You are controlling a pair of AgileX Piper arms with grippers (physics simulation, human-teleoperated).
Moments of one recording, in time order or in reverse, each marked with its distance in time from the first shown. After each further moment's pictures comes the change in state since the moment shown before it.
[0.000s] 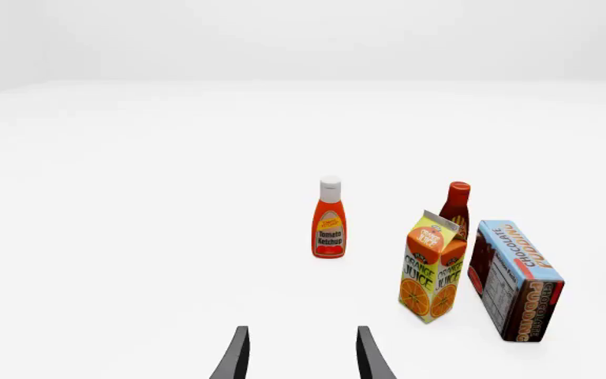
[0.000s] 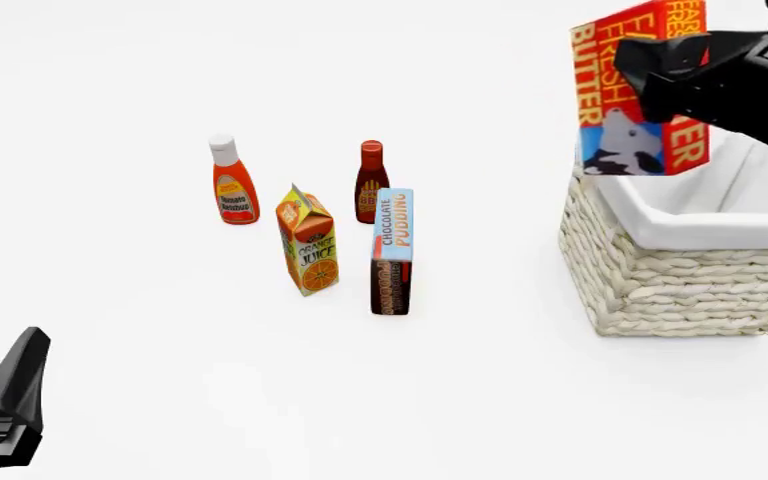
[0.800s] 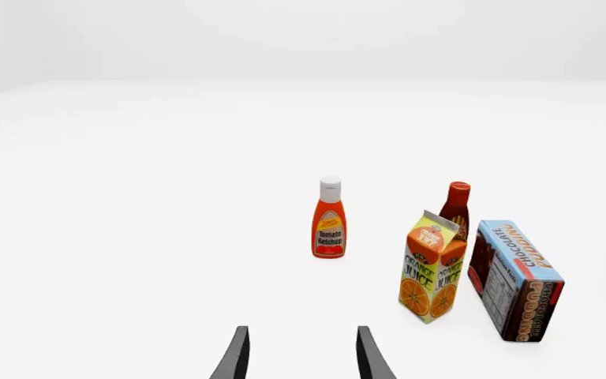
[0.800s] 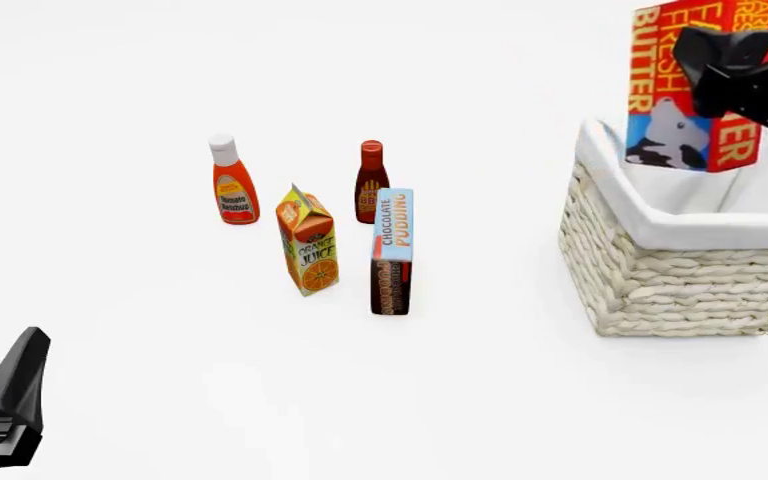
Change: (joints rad) left arm 0.000 0.000 0.000 0.000 0.000; right arm -0.118 -0.059 0.073 -0.099 0.036
